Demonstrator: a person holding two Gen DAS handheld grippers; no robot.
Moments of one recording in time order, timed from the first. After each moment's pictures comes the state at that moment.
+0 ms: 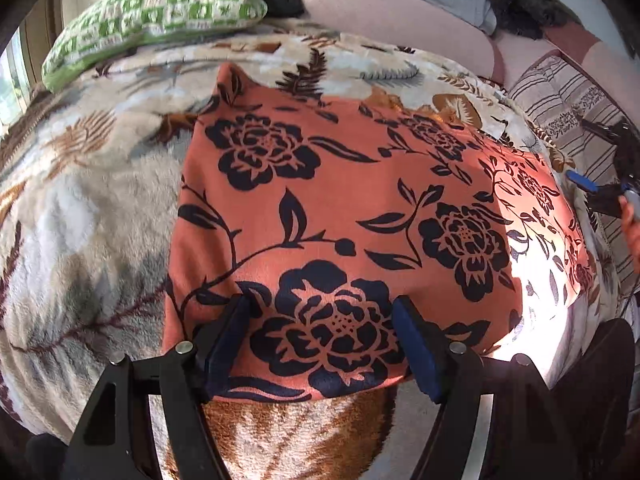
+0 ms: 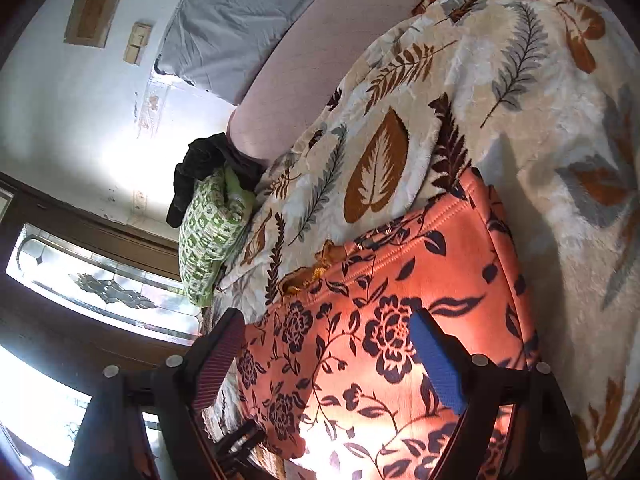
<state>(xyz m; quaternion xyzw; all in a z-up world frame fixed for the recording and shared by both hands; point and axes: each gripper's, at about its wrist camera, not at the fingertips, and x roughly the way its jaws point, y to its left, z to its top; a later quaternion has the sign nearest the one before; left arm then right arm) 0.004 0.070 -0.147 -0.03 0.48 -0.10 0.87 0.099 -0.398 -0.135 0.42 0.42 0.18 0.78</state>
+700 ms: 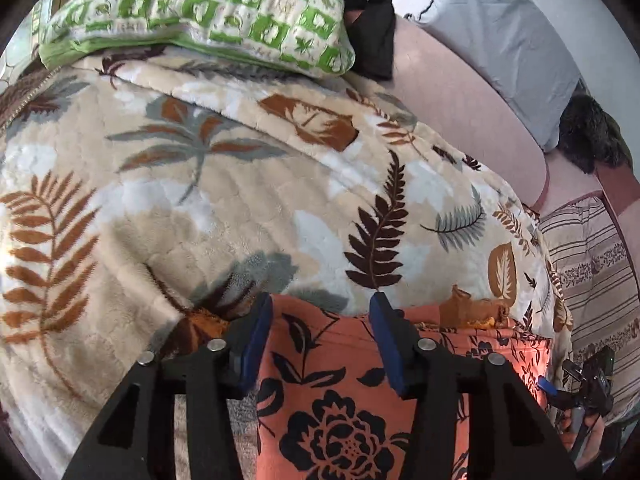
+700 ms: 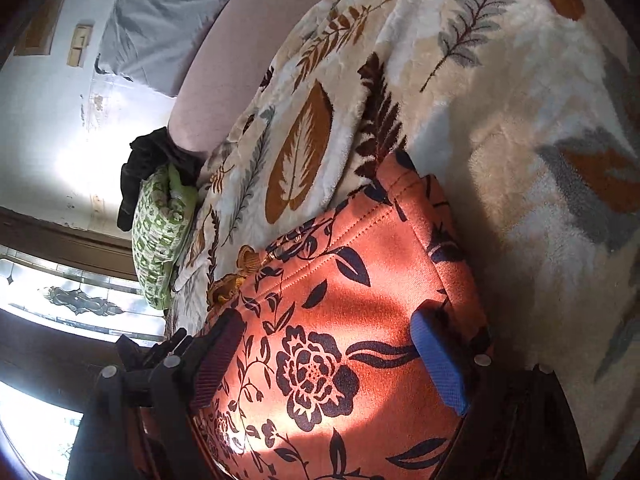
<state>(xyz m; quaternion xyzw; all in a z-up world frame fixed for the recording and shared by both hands) 0.172 0.155 -0.116 -0.20 0.45 -0.07 0.87 0.130 -0.413 -0.196 0.41 0.48 0.13 0.76</state>
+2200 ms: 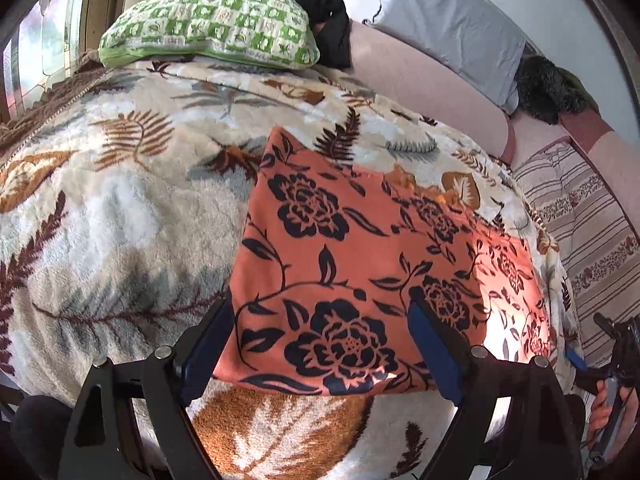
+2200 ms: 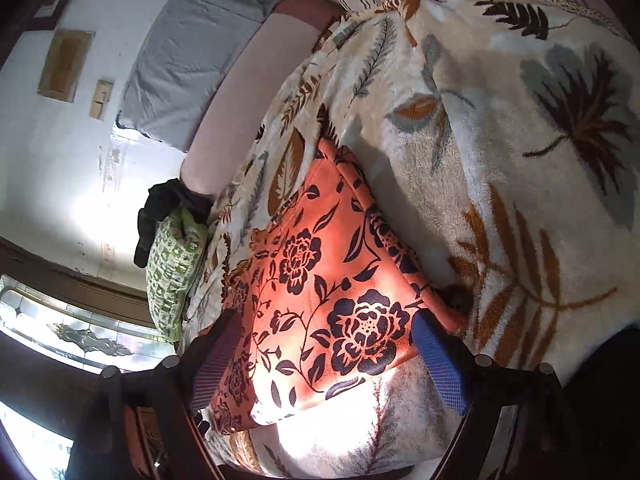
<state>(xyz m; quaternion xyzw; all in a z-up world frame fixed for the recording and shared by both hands) -0.017 0.114 -0.098 -0.16 0.42 -0.06 0.89 -0.071 -0.422 -0.157 0.47 0.38 0.05 0.79</state>
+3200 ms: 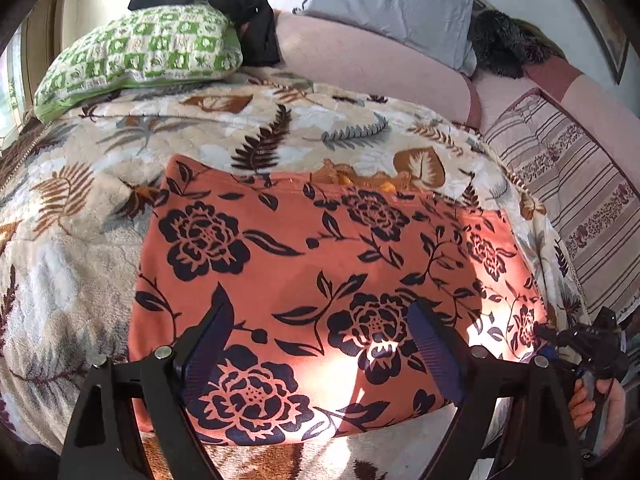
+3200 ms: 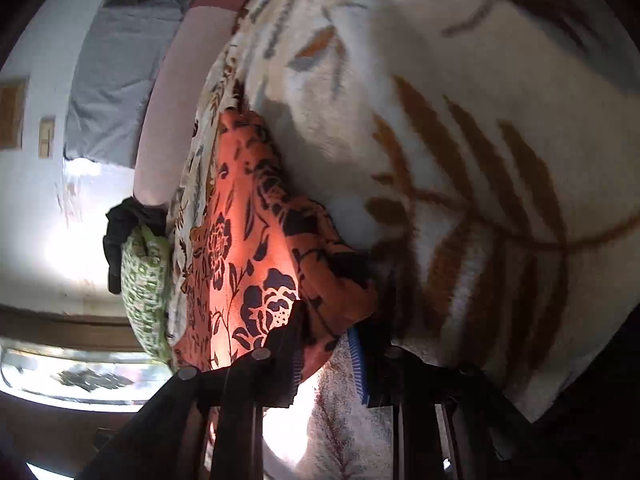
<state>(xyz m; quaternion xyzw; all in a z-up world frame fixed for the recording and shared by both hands) 0.020 0.035 -0.100 -0.08 0.45 -0.12 0.88 -0.066 -0.429 -0.242 0.57 0.42 0.01 0.71</state>
